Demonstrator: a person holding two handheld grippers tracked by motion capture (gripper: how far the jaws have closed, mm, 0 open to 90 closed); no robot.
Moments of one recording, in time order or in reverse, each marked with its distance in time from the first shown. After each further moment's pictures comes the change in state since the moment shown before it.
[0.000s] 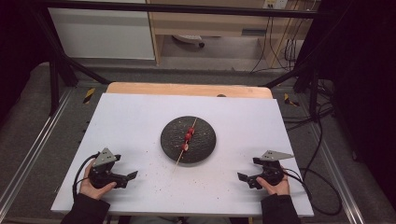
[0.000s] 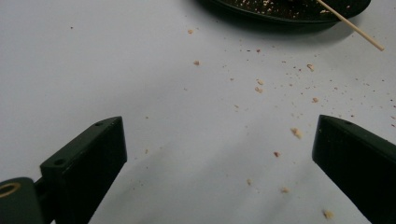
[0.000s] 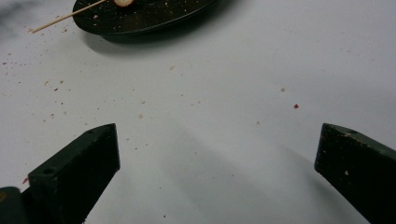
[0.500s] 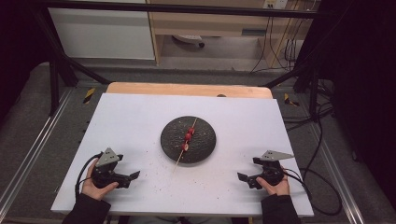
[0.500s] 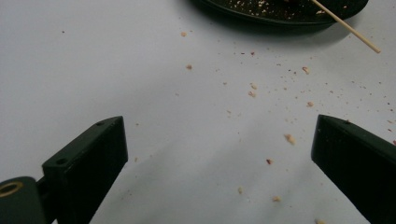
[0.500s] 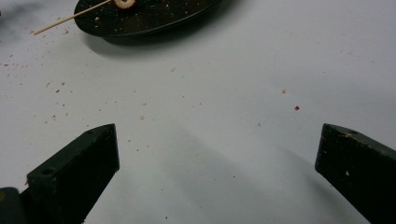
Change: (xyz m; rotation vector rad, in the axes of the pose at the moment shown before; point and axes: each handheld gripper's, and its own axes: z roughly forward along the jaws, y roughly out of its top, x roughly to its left) left arm -0.008 0.005 0.005 0.009 0.001 0.012; right arm 0.001 0.000 0.000 -0.005 0.001 0.002
